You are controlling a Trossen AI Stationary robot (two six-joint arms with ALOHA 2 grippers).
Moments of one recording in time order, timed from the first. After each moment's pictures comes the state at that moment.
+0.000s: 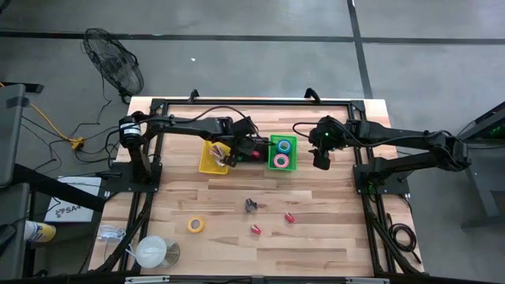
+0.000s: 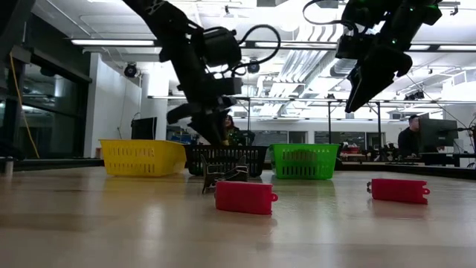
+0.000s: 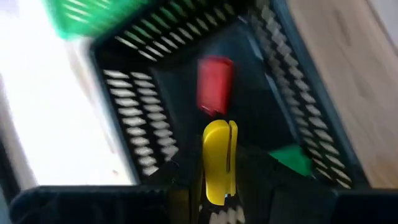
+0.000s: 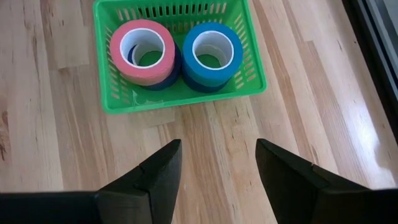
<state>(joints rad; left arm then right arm) 0.27 1.81 1.23 -0.48 -0.02 0.77 -0.31 1.06 0.77 -0.69 0.06 -0.11</state>
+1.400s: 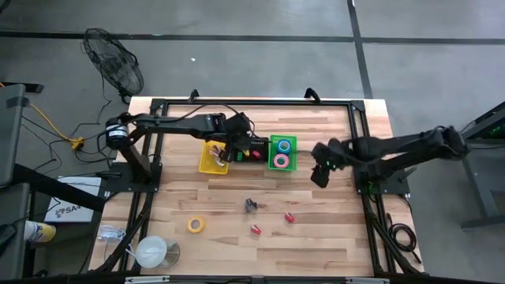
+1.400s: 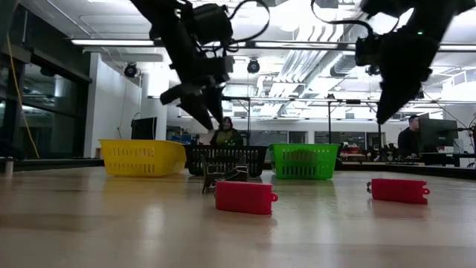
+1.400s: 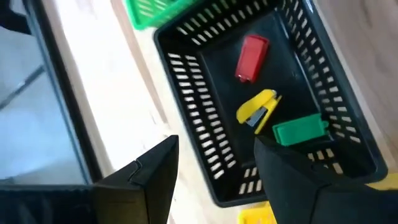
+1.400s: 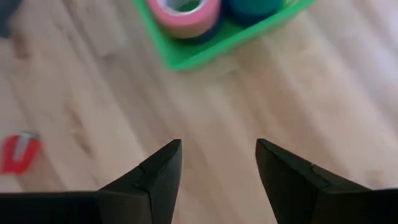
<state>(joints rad) 0.26 1.68 1.23 -0.54 -0.16 0.79 0.02 1.06 0.72 -0.79 0.18 0.55</state>
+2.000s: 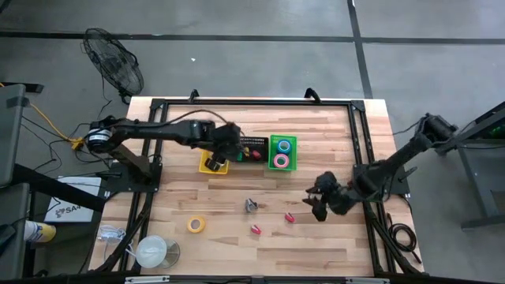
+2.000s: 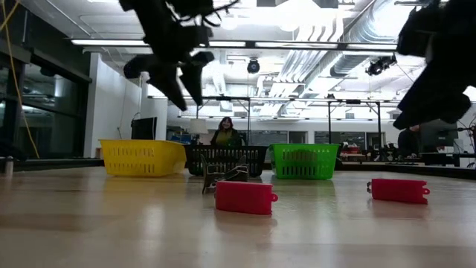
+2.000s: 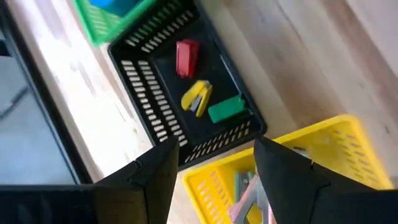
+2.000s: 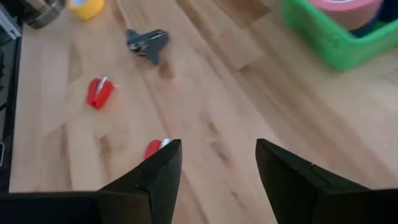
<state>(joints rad) 0.14 1.51 1.18 -0.72 -0.16 0.77 0.62 1.14 0.46 -0.16 0.53 1.03</state>
